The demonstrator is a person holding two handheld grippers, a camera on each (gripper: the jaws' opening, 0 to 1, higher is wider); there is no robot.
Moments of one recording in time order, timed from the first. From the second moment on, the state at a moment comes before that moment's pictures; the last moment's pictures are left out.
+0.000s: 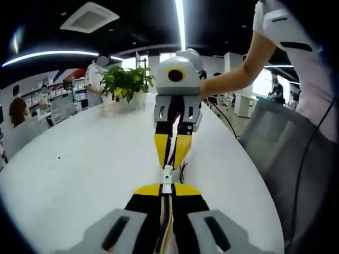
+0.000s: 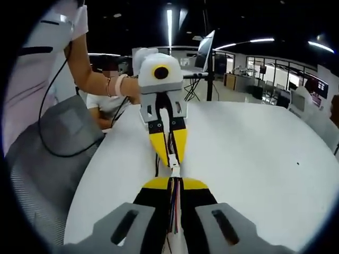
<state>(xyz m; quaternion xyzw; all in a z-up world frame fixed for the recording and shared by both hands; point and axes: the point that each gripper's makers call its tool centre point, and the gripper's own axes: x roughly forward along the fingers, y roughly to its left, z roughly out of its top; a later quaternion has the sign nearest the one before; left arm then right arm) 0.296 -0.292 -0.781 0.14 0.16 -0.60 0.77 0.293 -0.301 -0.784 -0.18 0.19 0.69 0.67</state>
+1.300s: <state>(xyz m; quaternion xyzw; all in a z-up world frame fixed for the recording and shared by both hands) 0.287 -0.297 -0.775 0.11 0.15 -0.64 0.75 0.281 -0.306 -0.778 -0.16 0.19 0.72 0.64</state>
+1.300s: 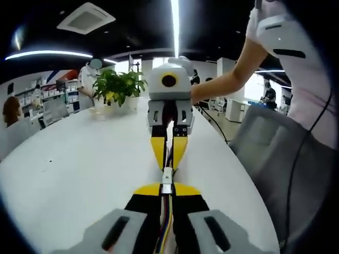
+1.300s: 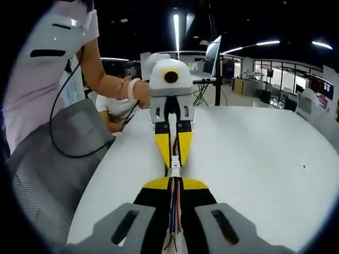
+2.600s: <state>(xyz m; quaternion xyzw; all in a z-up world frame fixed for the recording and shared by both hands) 0.288 -0.303 -0.772 0.11 0.15 -0.63 0.75 0.279 -0.306 -0.771 -0.12 0.19 0.72 0.66</state>
